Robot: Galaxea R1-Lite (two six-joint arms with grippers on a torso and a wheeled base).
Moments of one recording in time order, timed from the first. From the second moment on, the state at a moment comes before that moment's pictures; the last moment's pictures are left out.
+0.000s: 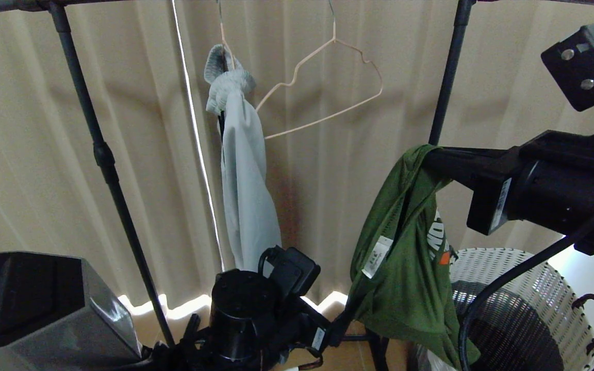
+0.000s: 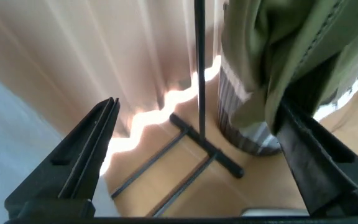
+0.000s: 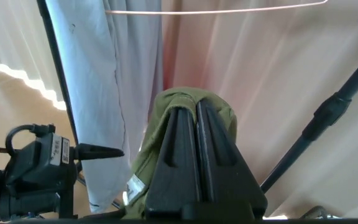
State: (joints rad) left arm -0.88 2.03 -0.54 -1.23 0.15 0.03; right arm 0.80 1.35 -0.95 -0.28 -0.30 -0.03
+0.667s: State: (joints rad) left arm -0.84 2.02 -0.36 -1.56 0.16 0.24; right arm 0.79 1.33 -0.95 -0.28 -0.31 -0.03
